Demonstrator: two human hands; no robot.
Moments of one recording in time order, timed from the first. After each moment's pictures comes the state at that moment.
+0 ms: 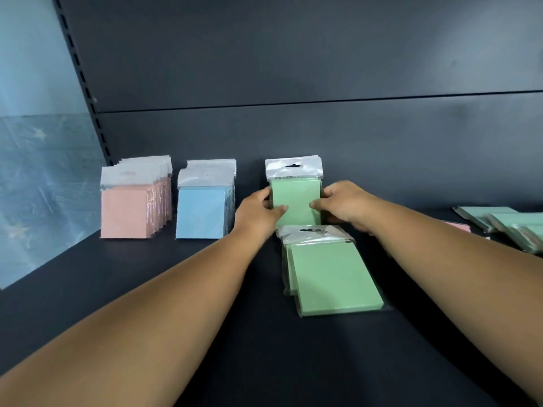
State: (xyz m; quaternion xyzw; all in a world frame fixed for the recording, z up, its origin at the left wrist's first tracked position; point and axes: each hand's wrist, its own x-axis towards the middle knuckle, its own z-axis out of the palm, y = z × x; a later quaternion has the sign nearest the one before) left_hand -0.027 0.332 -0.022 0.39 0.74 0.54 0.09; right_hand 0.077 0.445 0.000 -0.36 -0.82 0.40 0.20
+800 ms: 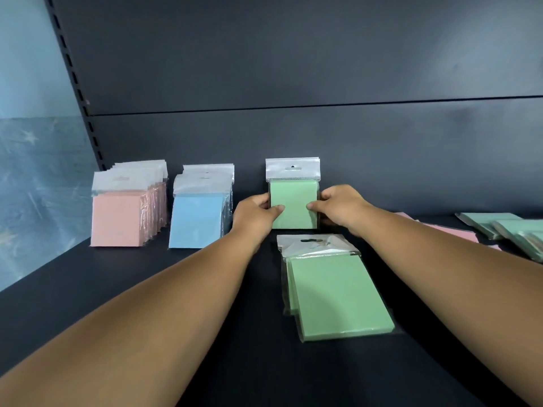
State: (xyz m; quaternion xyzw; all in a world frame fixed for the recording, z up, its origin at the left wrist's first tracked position) left_hand -0.046 0.350 -0.028 0.35 0.68 0.62 0.14; right_hand 0.064 0.453 -0.001 -0.39 -0.82 0.35 0.23
